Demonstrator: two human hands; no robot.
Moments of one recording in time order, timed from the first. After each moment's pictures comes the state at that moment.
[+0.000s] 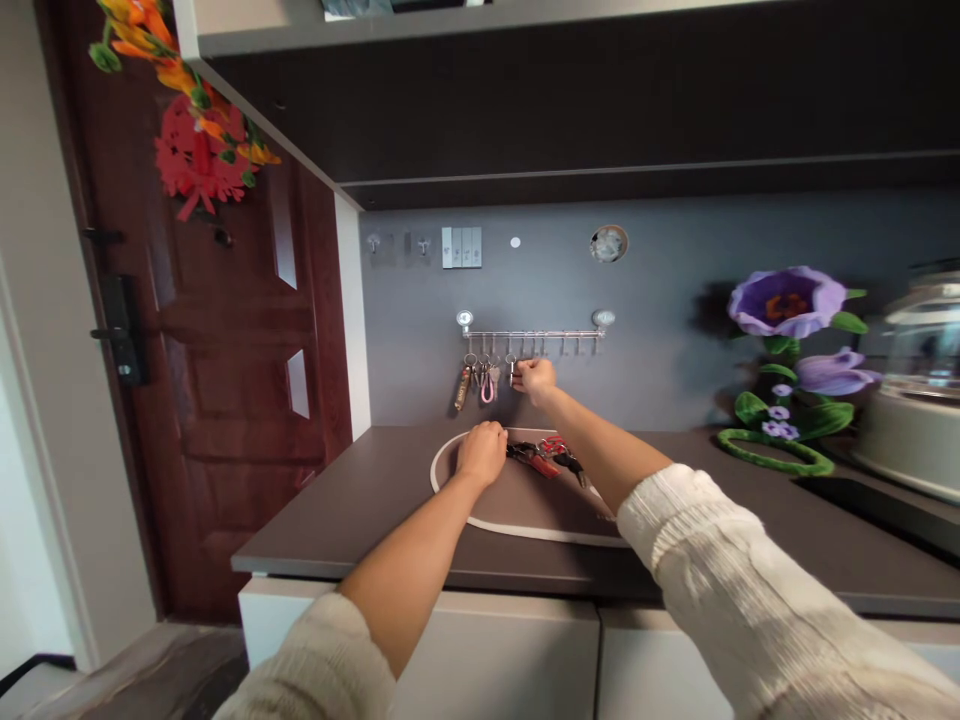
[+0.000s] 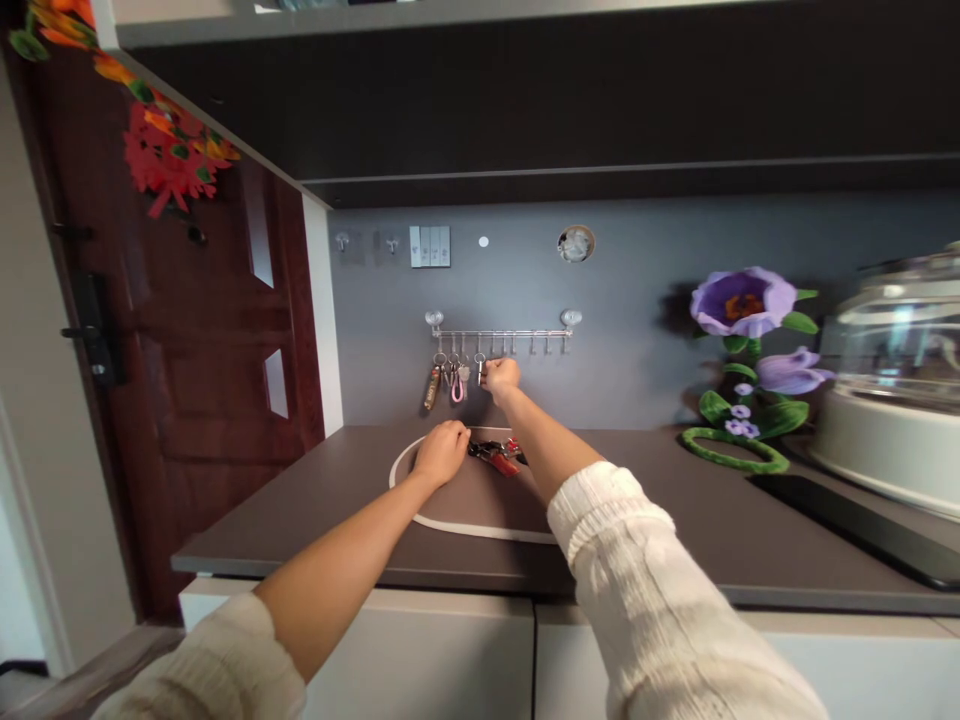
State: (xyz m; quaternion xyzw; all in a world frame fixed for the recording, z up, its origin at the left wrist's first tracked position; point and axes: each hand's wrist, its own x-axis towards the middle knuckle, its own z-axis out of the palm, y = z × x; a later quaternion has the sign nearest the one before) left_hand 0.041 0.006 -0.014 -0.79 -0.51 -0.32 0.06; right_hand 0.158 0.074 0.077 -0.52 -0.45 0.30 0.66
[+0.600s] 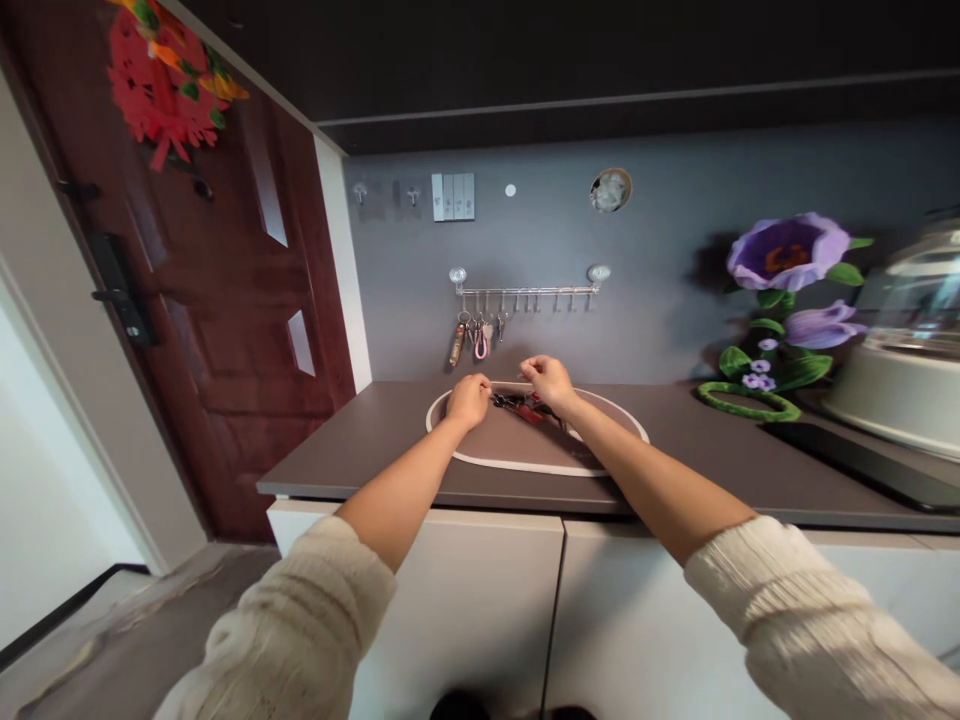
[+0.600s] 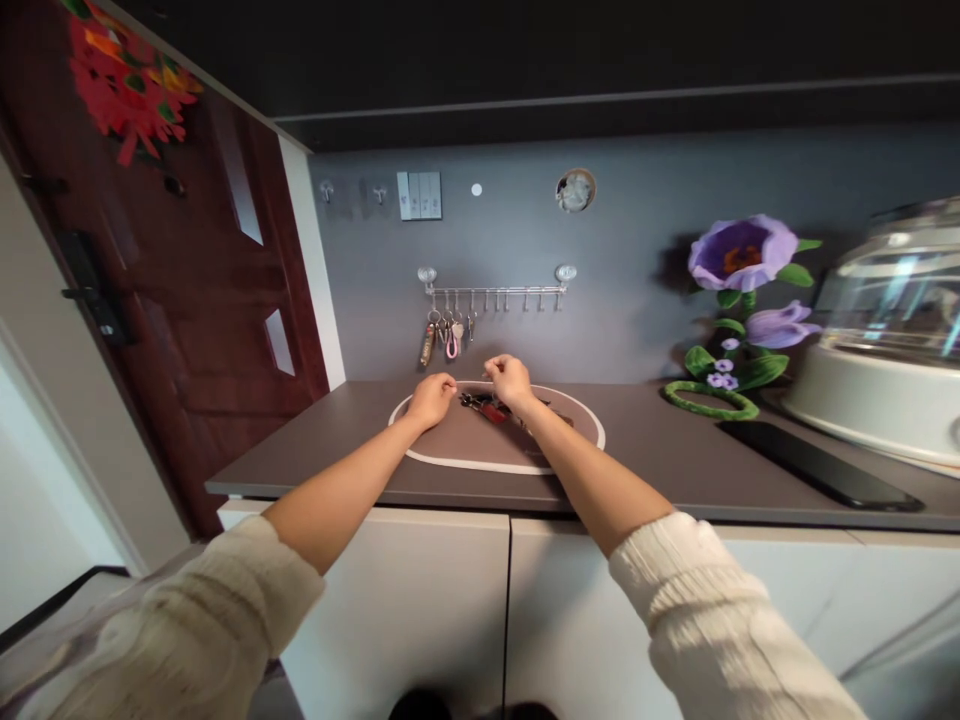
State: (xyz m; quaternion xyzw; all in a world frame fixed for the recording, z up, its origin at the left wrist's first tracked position) left_hand 0.030 0.010 -0.013 -0.77 -0.53 -0.36 -0.04; right_hand 0.187 -0.001 0.017 -0.57 -0.62 0.15 0.52
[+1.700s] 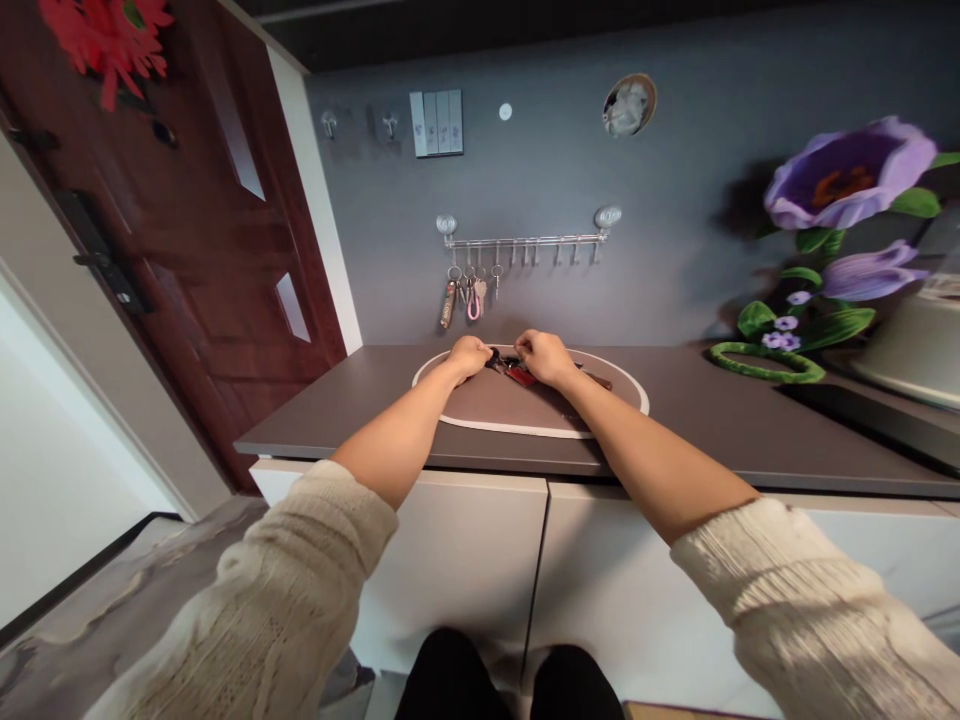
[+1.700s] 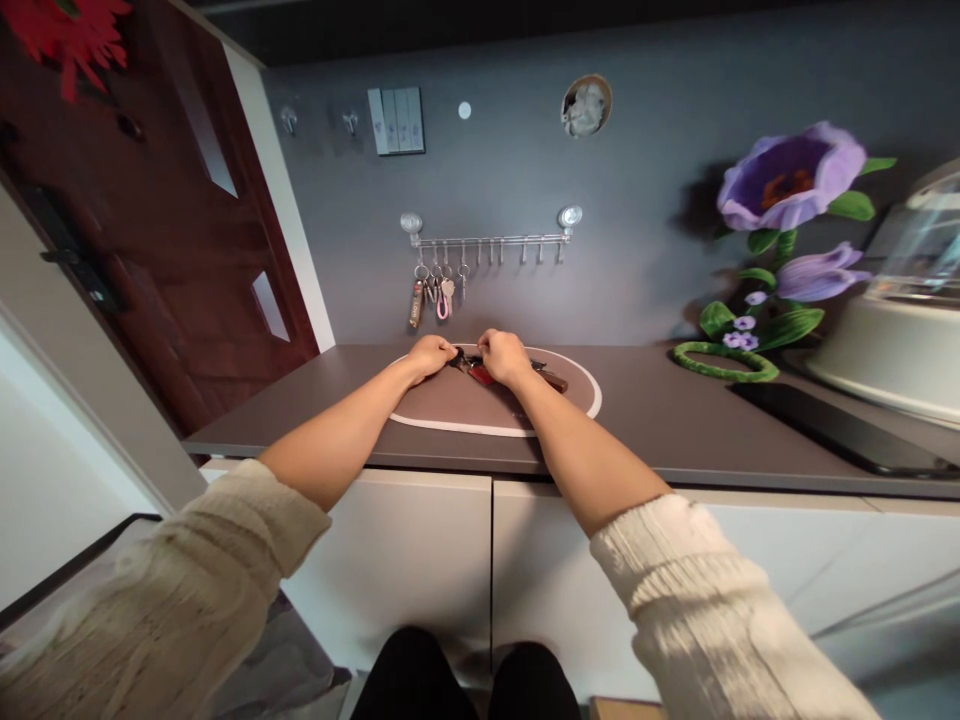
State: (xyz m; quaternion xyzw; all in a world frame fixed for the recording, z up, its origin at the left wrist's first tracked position) left_hand 0.048 0.026 -0.012 -0.69 -0.57 -0.37 -0.26; right_hand 0.197 -0.006 0.001 -0.60 -0.73 -0.03 0.31
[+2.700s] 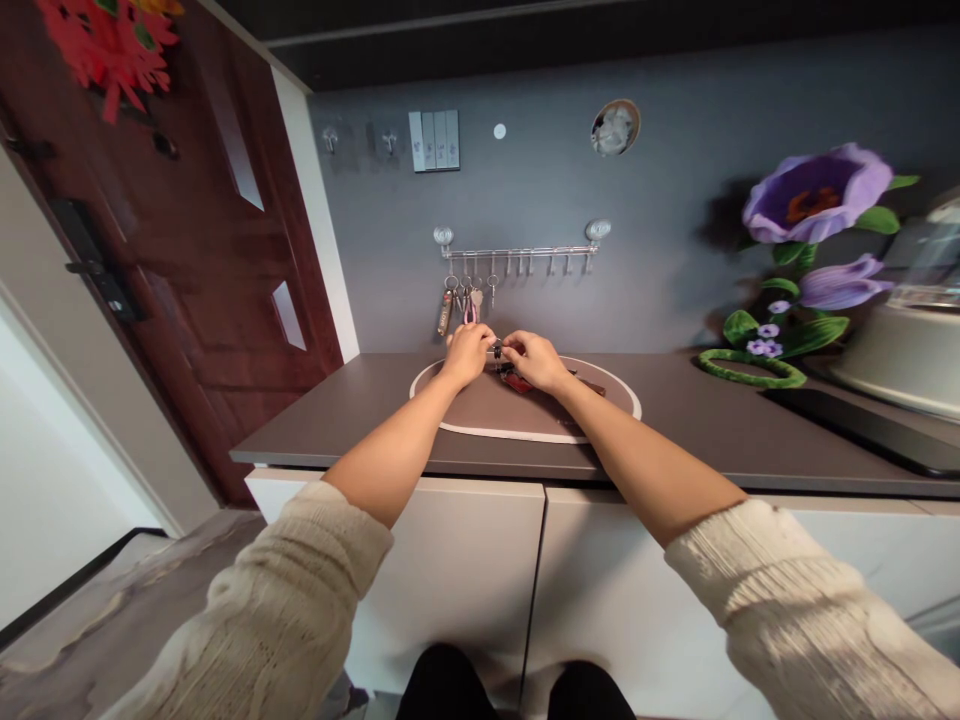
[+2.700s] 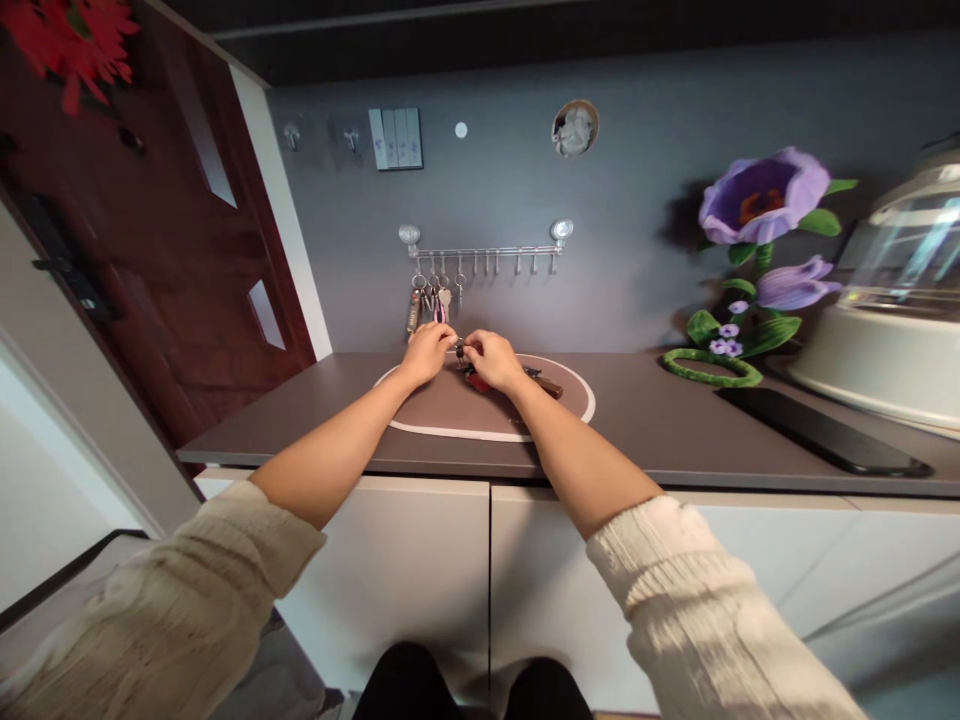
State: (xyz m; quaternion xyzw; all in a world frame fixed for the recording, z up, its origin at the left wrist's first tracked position) left_hand 0.047 0.014 0.007 -0.79 -0.47 -0.40 0.03; right_hand 0.195 -0.004 0.002 -0.49 -0.77 -0.01 0.41
